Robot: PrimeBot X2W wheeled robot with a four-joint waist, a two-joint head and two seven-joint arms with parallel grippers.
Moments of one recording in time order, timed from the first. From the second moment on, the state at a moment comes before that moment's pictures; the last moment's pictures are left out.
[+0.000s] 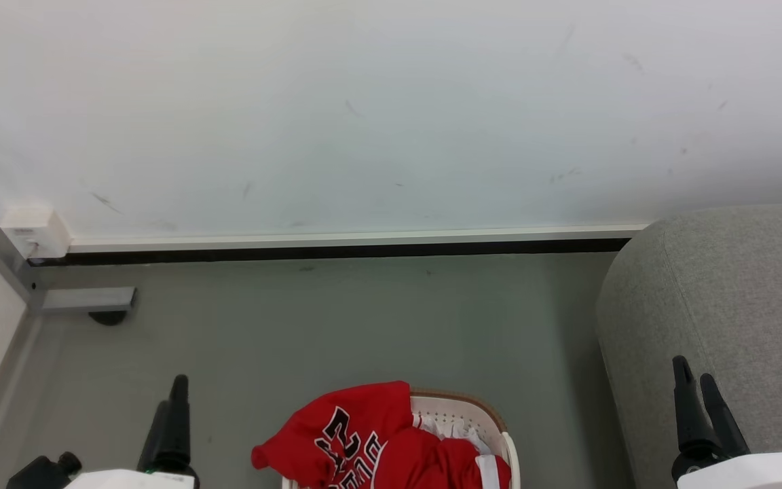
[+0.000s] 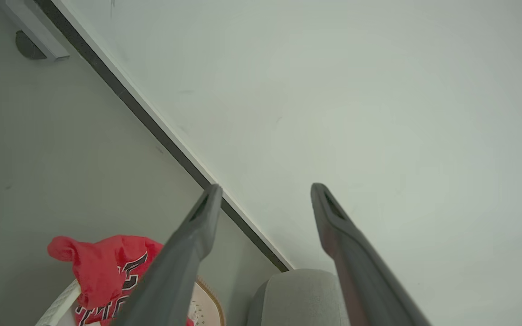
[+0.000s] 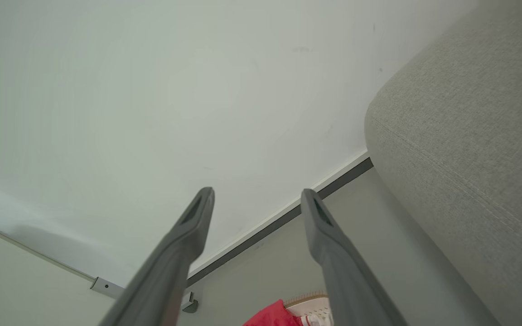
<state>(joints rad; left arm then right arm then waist) -0.06 0.04 0.09 0.24 -1.01 -0.12 -0.04 -0.06 -0.04 0.00 0.21 0.89 0.13 -0.04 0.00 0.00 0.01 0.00</state>
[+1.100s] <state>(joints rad) -0.04 0.04 0.07 0.22 -0.55 -0.12 -0.14 -0.06 -0.04 0.02 0.21 0.47 0.13 -0.14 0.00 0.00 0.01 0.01</state>
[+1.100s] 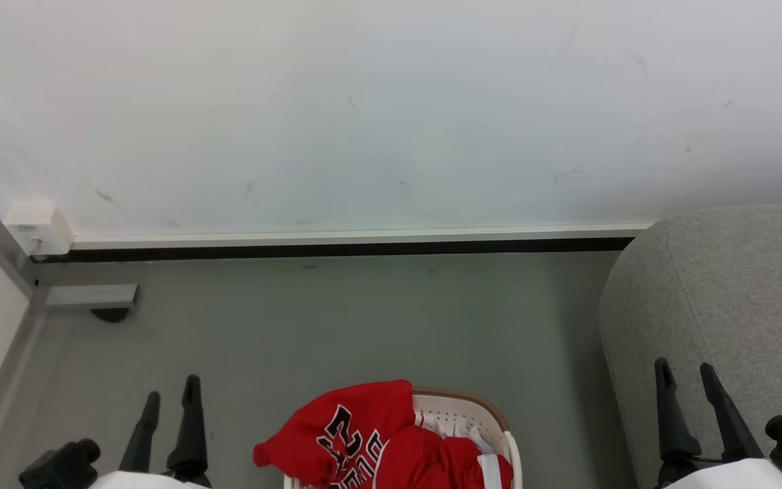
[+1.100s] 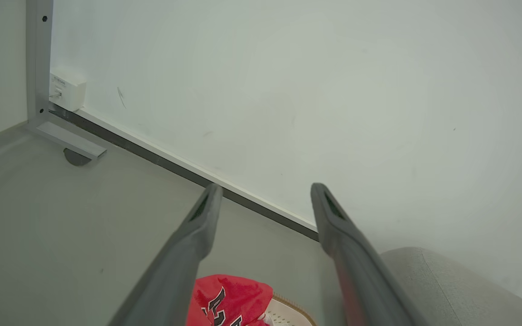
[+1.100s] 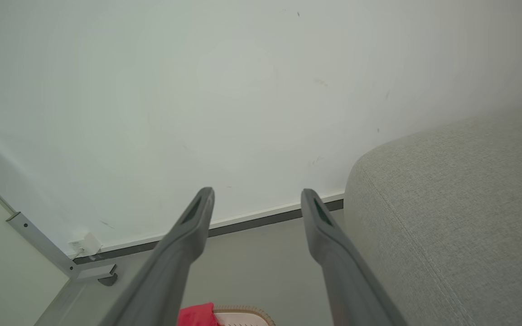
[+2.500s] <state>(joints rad) -0.01 0.05 0.08 0.22 -0.15 -0.13 -0.23 -0.05 -0.04 0.01 0.25 0.19 0.13 -0.24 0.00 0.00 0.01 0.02</state>
